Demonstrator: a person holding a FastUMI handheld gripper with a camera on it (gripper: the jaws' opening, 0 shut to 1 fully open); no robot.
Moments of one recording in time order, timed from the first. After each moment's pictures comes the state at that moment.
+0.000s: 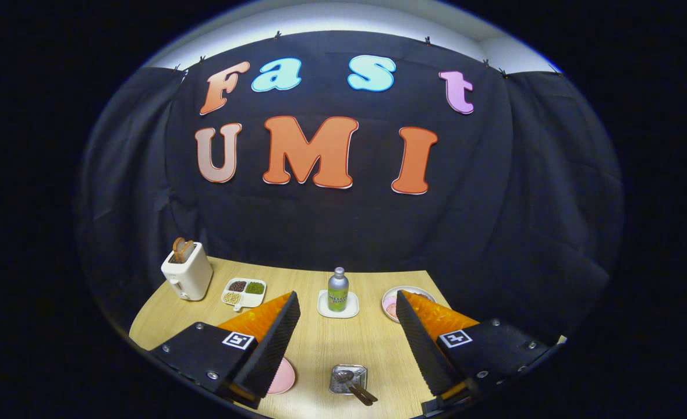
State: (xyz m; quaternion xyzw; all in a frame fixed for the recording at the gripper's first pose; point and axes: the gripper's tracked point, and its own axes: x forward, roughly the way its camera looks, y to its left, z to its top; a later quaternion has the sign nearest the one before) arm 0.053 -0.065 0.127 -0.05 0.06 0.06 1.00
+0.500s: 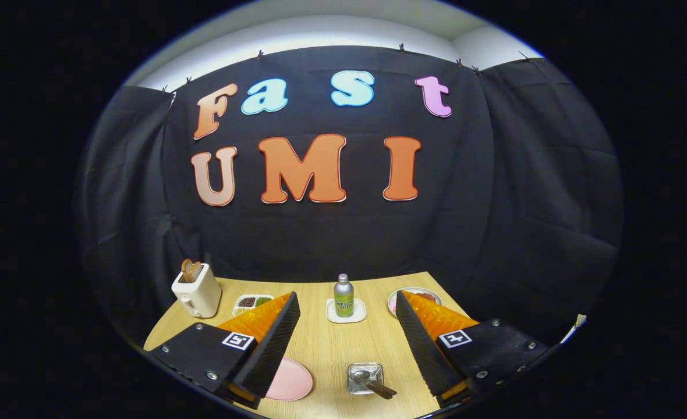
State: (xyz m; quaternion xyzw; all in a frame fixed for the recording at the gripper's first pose) arm 0.026 -0.069 0.126 0.00 0.03 0.06 1.00
